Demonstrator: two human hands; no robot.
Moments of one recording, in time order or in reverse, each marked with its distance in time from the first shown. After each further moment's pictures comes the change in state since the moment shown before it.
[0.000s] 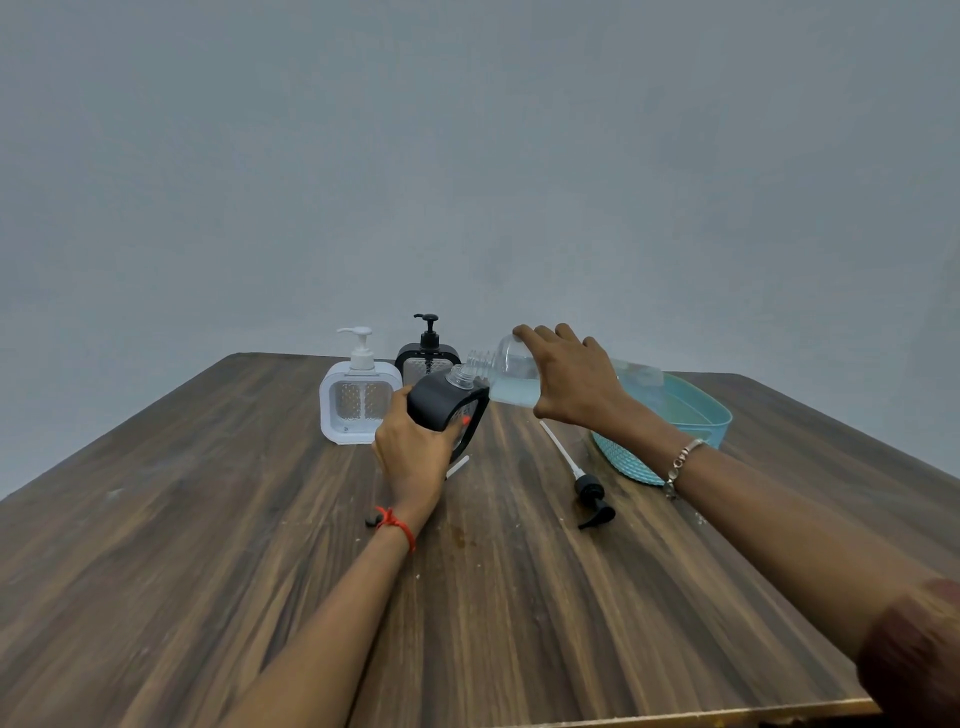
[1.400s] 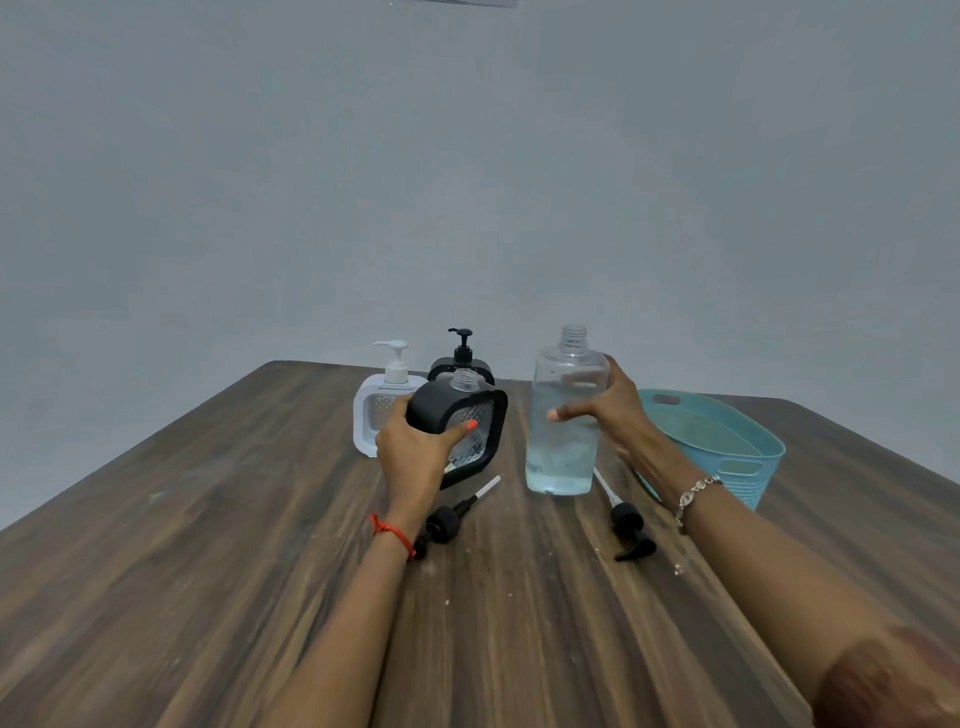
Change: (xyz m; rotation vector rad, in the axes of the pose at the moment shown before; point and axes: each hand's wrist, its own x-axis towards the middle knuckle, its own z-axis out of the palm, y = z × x) left_hand 0.034 -0.023 -0.012 -0.167 -0.038 -0.160; right_hand 0.019 0.024 0.054 1.389 0.131 0.459
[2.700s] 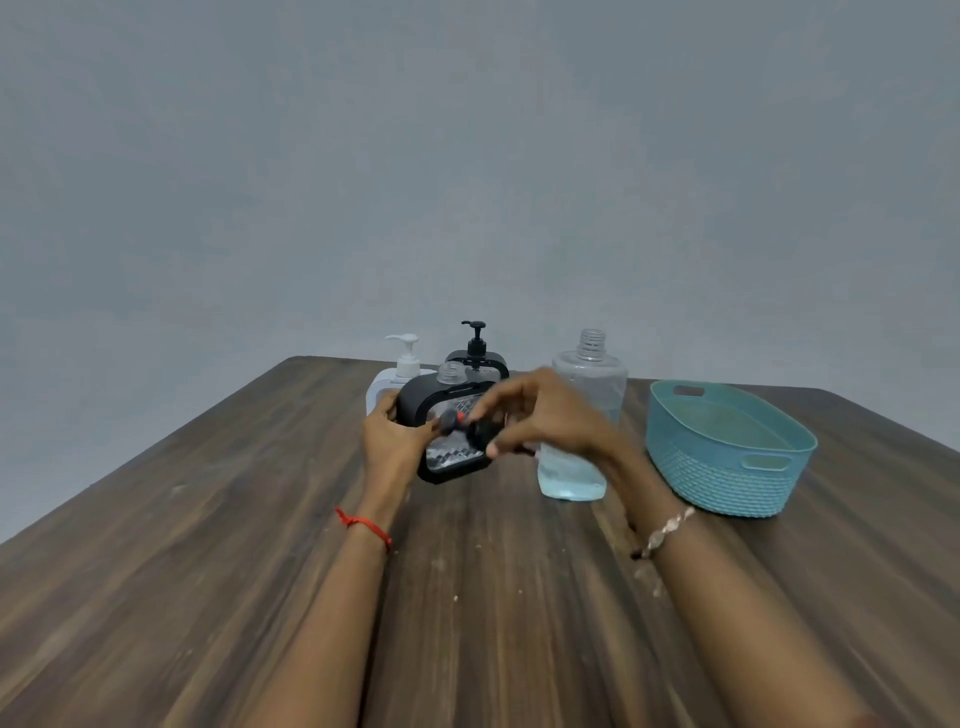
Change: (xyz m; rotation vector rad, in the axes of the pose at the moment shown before) left_hand 0.015 -0.005 -0.022 -0.194 -0.096 -0.072; right_hand -0.043 -0.044 0.055 -0.271 -0.650 -0.265
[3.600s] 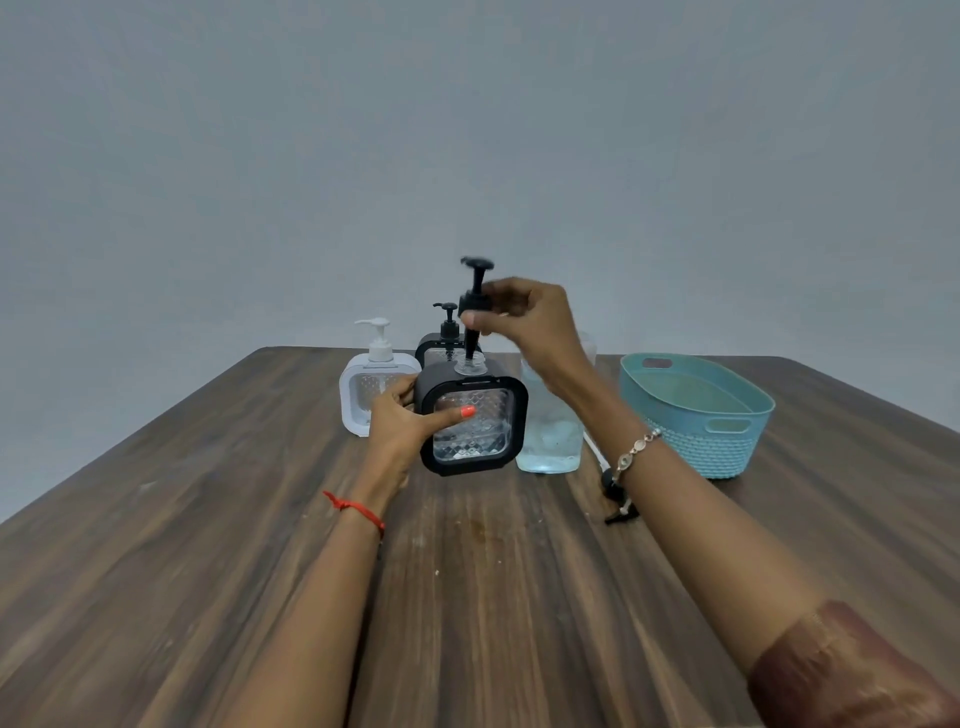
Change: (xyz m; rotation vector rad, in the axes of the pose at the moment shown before) left_hand -0.018 0.013 0.017 -0.076 -0.263 -0.057; right_hand 0.019 -0.017 -0.019 0.201 0.560 -0.073
